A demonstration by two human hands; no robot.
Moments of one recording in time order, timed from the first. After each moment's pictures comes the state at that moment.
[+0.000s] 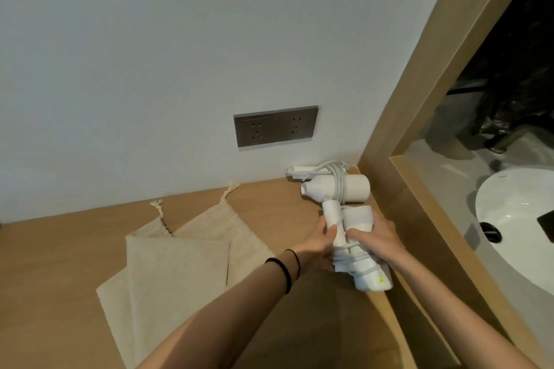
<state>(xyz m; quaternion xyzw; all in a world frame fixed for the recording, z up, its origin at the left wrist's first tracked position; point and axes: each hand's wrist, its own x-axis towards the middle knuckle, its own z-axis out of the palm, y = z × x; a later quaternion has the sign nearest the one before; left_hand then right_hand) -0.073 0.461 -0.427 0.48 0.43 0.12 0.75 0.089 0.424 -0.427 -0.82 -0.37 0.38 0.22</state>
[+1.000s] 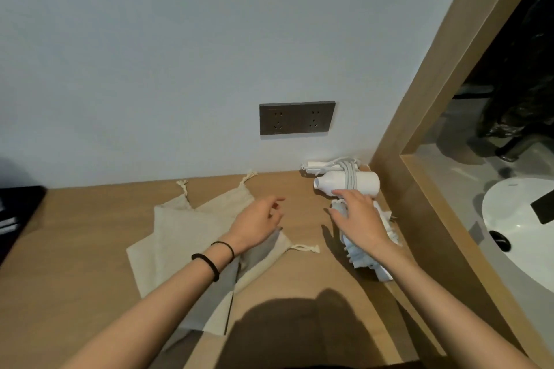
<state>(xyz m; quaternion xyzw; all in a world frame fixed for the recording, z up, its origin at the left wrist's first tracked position) -0.206 0.452 -0.372 0.77 0.53 0.13 0.32 0.010 0.410 -0.365 -0.73 -0.63 0.17 0.20</state>
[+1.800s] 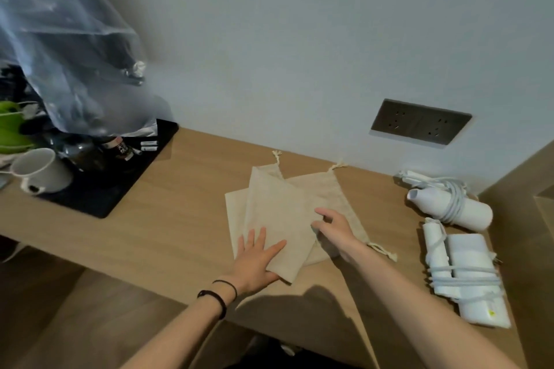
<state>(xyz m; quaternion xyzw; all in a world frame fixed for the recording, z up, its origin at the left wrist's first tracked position) -0.353 0.323 -0.453 0.70 0.66 -0.08 0.26 -0.168 0.425 -0.435 -0.64 -0.50 0.55 0.19</state>
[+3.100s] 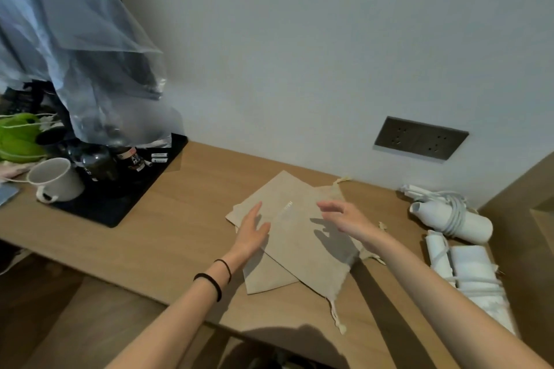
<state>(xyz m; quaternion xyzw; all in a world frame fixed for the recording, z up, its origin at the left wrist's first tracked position) -0.375 0.351 -0.396 0.45 0.69 0.37 0.44 -0.168 0.430 -0.355 -0.55 -0.65 0.51 0.13</state>
